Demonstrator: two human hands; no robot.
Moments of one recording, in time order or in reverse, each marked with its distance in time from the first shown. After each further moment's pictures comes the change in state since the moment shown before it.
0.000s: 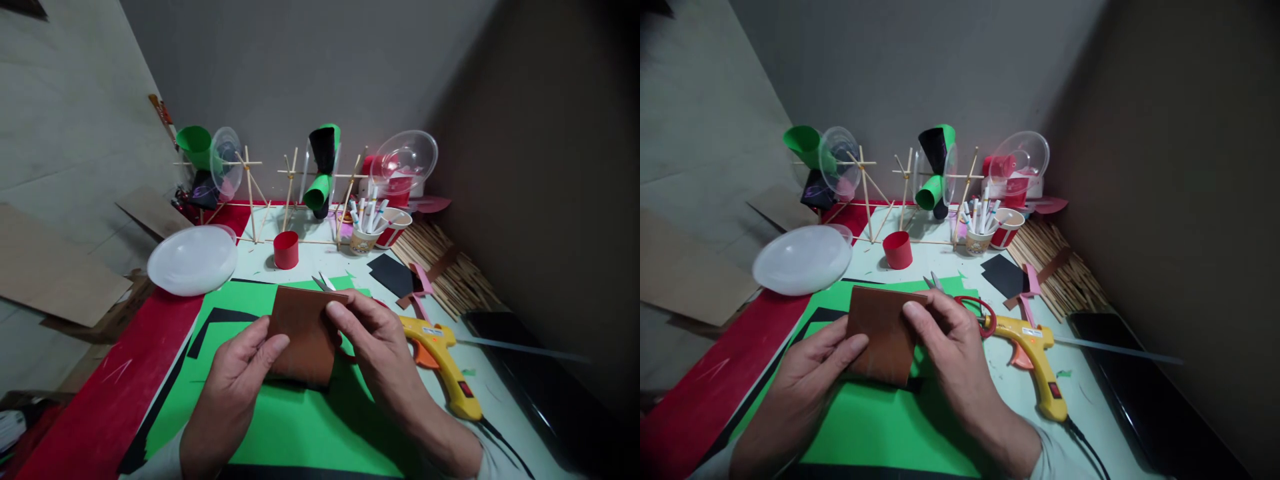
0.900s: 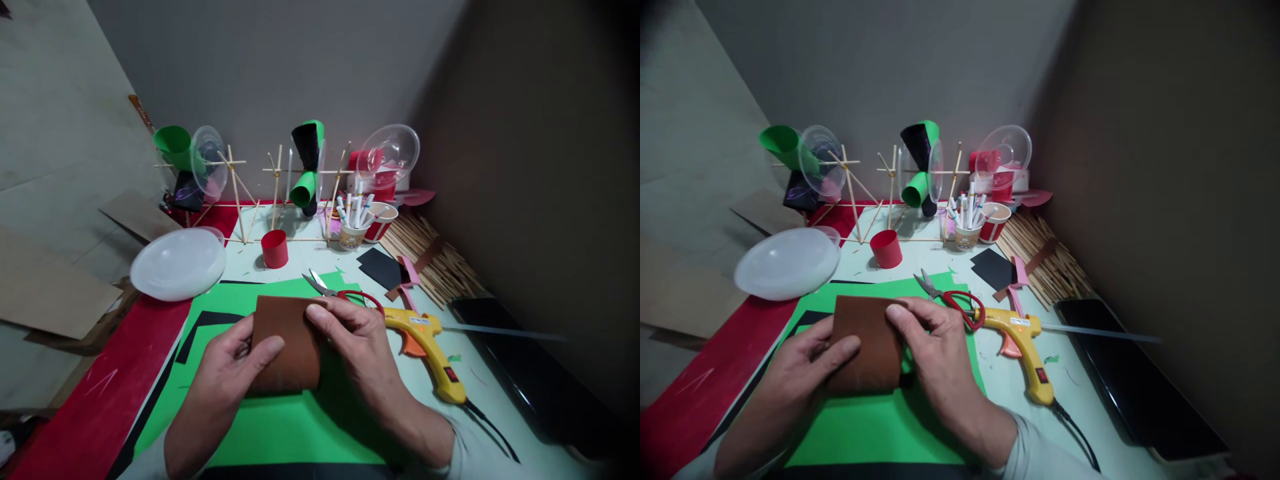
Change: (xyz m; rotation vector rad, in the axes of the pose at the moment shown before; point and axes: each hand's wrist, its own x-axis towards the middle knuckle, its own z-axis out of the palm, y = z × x) left_hand 0.006 0.002 -0.002 0.020 -0.087 -0.023; right_hand -0.003 0.001 0.004 0.064 -0.006 0.085
